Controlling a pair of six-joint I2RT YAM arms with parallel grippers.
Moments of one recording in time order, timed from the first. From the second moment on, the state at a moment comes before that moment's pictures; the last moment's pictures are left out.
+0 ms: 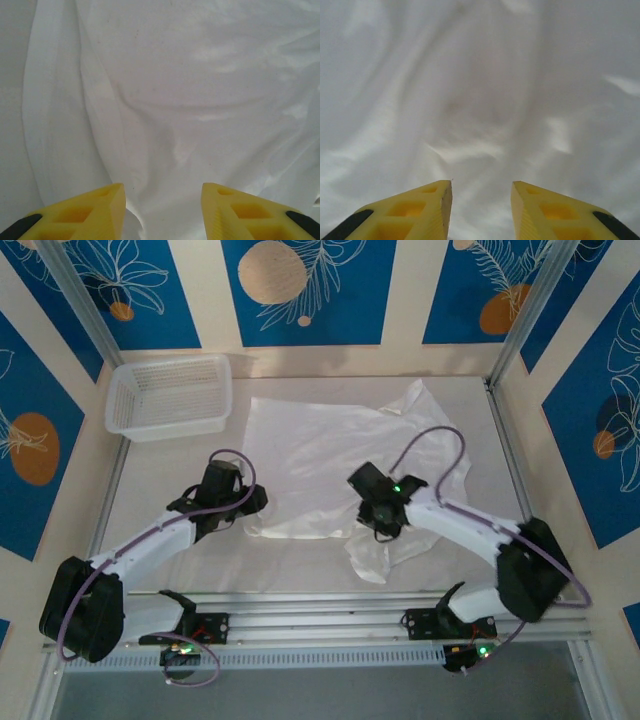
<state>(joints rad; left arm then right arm) -0.46 1.21 0.65 -0.27 0.08 -0.63 0.73 1.31 0.86 -0.86 0.16 1.17</state>
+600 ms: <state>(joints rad) -0.55 1.11 0.62 -0.37 -0.08 -0.63 0.95 1.12 0.51 -0.88 0.02 1.37</state>
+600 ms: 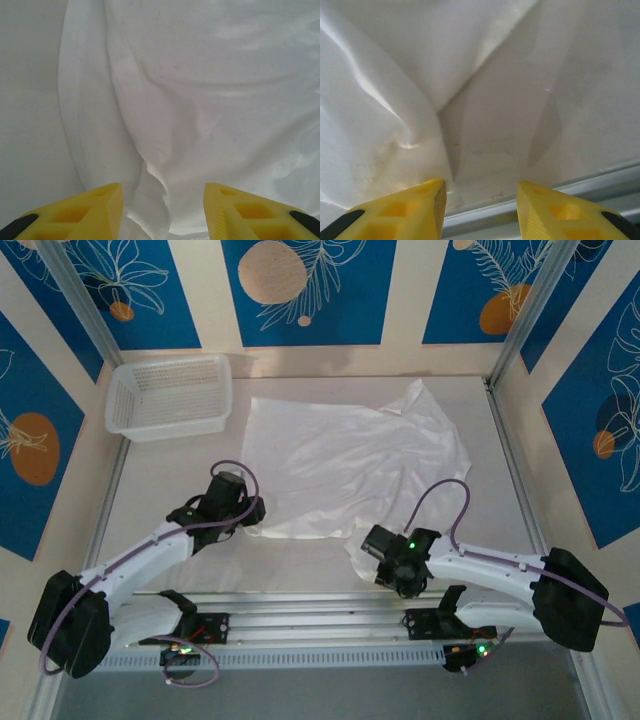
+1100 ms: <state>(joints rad) -0.55 1.14 0.62 -0.36 -0.08 -0.65 0.87 1.14 0.51 -0.72 0.00 1.31</state>
